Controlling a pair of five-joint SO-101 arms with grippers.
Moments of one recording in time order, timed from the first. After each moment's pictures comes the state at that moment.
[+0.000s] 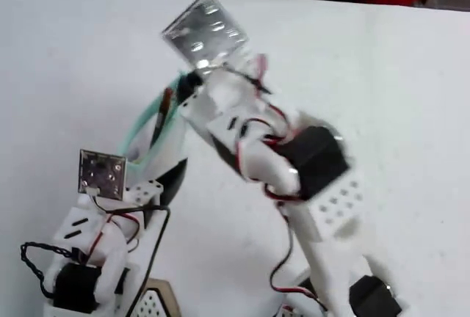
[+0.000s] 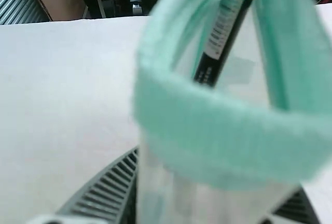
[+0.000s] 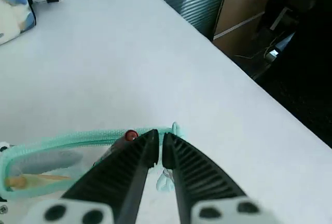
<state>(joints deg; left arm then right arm) 4.5 -104.5 76.0 64.8 -0.7 -40.3 -22.0 -17.5 77.5 13.8</state>
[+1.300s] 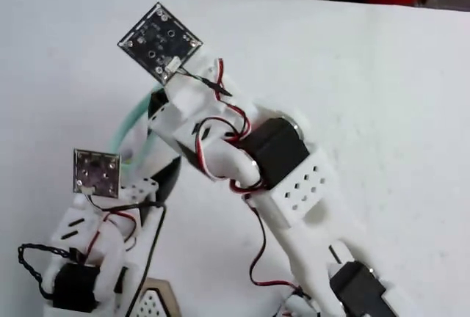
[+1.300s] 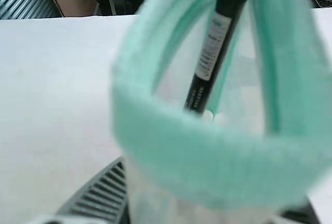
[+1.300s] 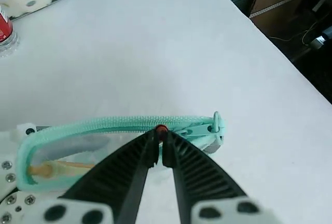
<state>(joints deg) 2.1 -104.5 76.0 64.8 -0.6 -46.7 -12.9 -19.3 79.8 13.2</state>
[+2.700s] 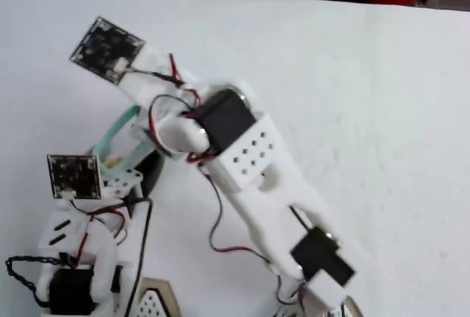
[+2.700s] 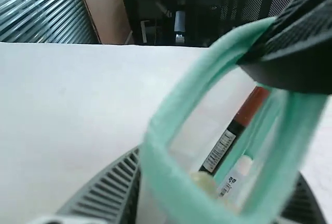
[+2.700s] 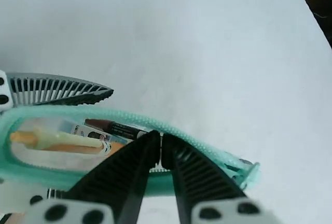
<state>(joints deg) -5.1 -104.5 74.1 60.4 -0.5 -49.9 8.0 -37.5 93.9 22.5</state>
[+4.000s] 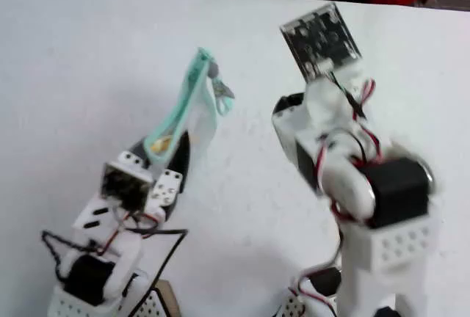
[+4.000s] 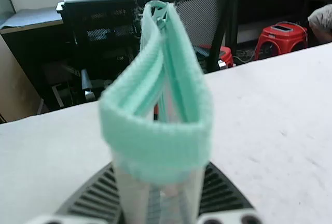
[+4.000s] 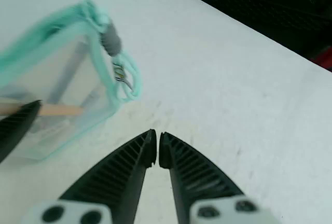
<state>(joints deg) 18.2 -103.5 79.6 43.4 -5.6 -20.6 -34.8 -12.5 96.5 14.8</state>
